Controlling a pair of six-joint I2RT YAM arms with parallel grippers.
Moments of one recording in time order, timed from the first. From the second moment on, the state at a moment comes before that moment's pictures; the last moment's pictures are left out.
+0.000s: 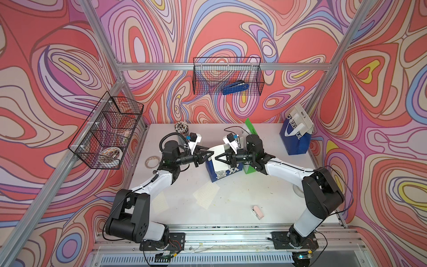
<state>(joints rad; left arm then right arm) -0.22 1.43 0.76 0.60 1.04 -0.26 0.53 1.70 1.09 0.32 -0.96 0.19</state>
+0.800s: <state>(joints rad) -0.22 1.44 0.76 0.65 1.04 -0.28 0.54 1.73 1.08 0.35 -0.93 0.23</state>
